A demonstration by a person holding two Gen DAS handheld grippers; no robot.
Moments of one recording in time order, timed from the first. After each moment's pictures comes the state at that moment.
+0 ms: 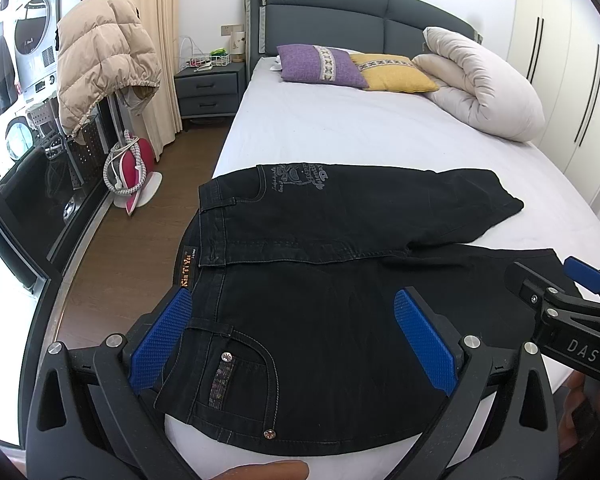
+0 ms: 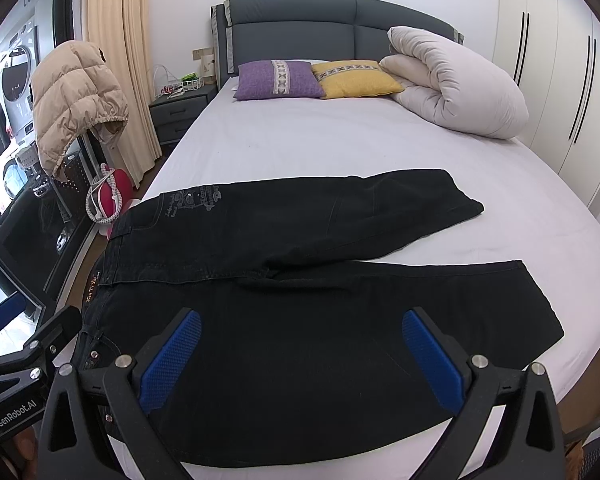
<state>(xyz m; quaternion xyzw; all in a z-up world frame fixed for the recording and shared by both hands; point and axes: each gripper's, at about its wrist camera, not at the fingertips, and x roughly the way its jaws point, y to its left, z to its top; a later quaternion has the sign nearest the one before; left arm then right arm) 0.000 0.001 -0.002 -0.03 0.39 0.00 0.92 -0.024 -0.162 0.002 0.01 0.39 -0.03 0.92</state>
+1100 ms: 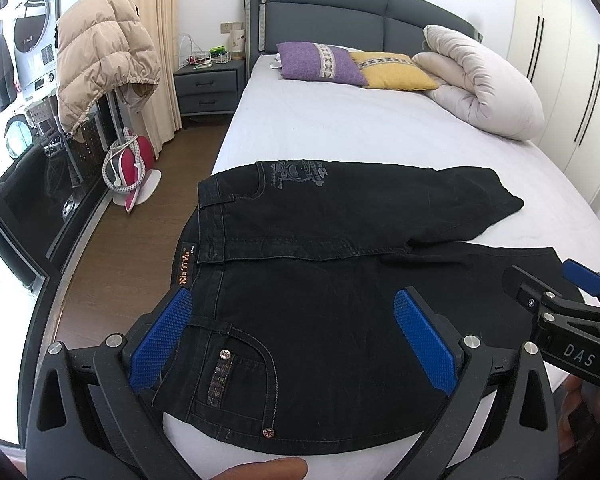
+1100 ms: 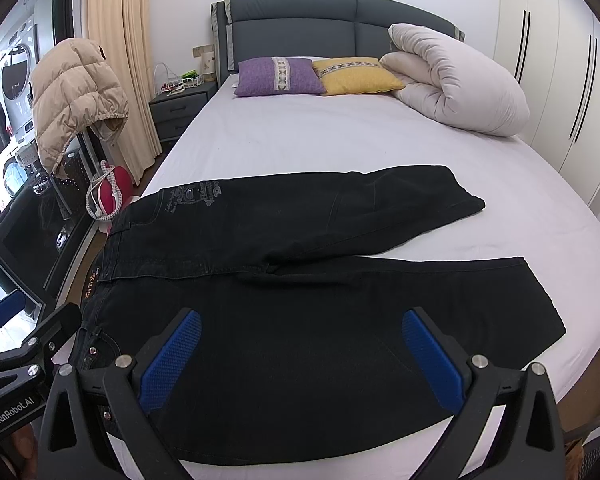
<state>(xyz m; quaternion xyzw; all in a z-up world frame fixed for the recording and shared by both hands) 0.003 0.001 -0.007 -0.03 0.39 0.00 0.92 -0.024 -0.160 0.001 0.01 0.39 -0.03 0.92</state>
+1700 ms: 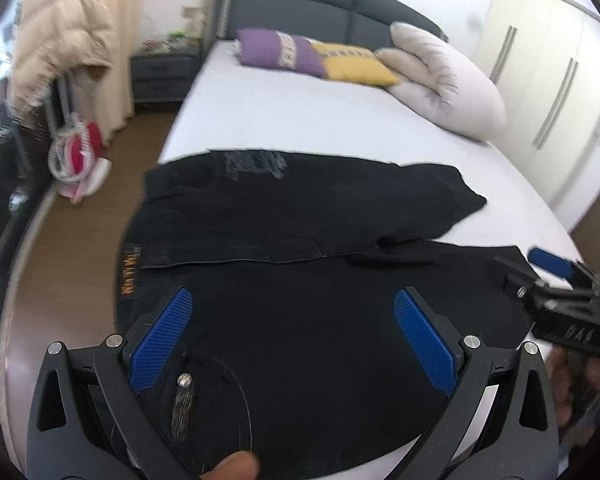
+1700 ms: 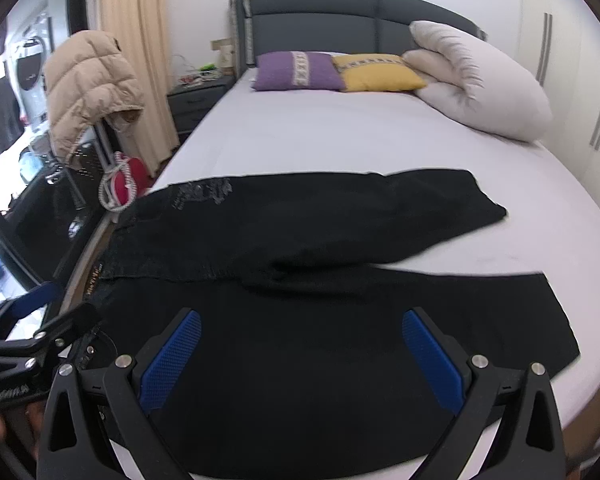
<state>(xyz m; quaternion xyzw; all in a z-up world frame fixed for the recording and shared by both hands) 0.043 0.015 -0.045 -0.07 0.41 -0.11 0.90 0.000 -0.174 -0.016 0.01 0.40 0.02 0.92</state>
